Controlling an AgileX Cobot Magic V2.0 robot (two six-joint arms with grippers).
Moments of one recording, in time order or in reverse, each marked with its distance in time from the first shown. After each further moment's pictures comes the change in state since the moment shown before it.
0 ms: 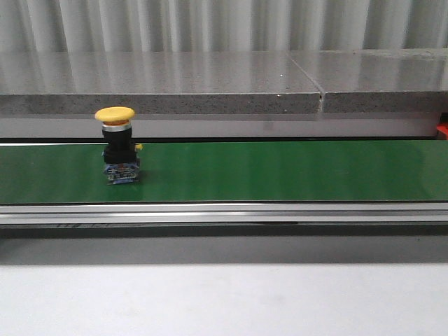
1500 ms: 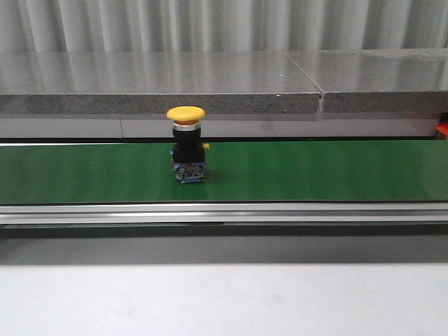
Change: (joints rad) left arm 0.000 0.000 0.000 0.000 0.000 0.000; right arm -0.205 0.376 0.000 0.031 -0.241 0.047
